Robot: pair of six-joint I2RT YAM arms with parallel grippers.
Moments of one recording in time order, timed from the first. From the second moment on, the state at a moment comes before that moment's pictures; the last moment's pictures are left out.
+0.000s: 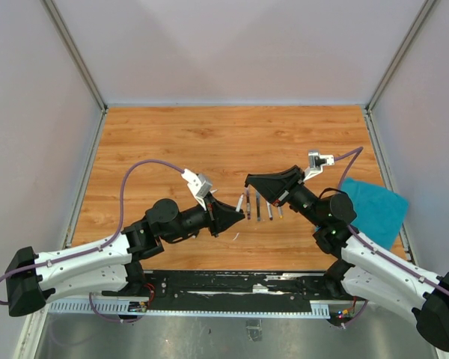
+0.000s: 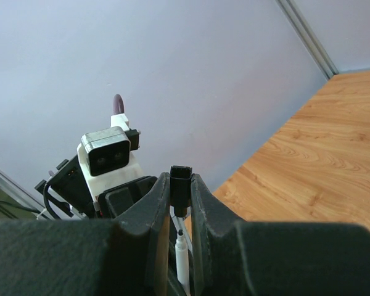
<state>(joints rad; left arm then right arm) -1.09 0.86 0.52 0.35 0.02 -0.50 0.73 0.83 0.44 0.80 -0.22 0.86</state>
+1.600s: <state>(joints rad) -1.09 0.84 0.51 0.35 0.01 -0.50 0.73 0.86 0.44 0.77 -0.34 0.90</state>
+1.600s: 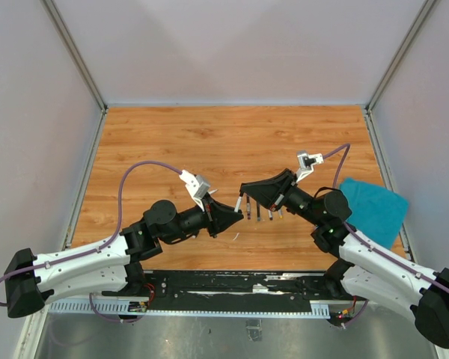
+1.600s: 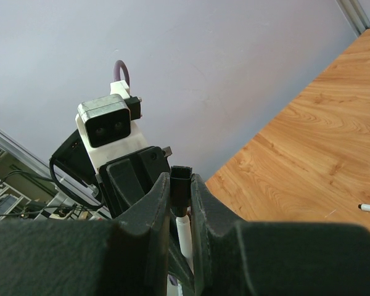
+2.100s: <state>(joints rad) -1.09 0.84 0.51 0.35 0.00 -0.51 0.73 0.90 0.43 0.80 -0.37 0.92</state>
